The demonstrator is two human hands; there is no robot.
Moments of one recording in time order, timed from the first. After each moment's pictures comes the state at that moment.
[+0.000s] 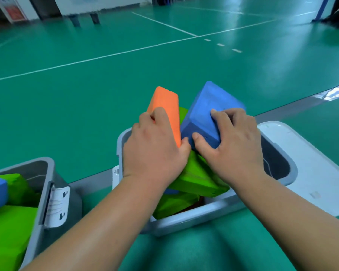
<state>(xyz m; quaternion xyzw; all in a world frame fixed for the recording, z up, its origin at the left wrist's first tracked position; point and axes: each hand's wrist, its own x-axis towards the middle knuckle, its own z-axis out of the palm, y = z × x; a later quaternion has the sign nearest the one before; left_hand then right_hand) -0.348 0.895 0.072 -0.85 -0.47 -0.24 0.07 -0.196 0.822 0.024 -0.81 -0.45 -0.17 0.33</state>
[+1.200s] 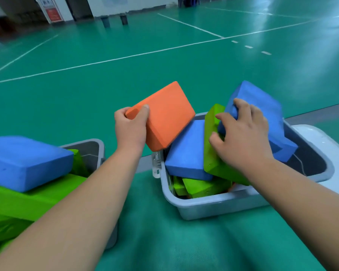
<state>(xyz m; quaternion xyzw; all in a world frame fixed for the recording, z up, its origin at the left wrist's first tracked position) -0.472 1.015 0.042 -0.53 -0.52 -0.52 -0.41 -0.264 0.847 0.040 -0.82 -0.51 -0.18 0.20</state>
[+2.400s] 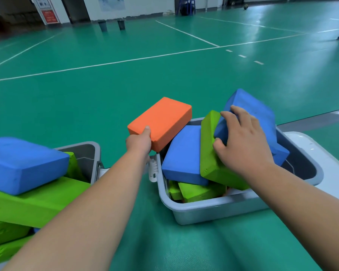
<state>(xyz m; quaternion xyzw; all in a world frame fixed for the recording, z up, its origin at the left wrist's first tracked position) -0.453 1.066 -0.037 -0.39 -0.60 -0.41 -0.56 -0.261 0.835 0.047 -0.82 -0.52 -0.13 0.22</state>
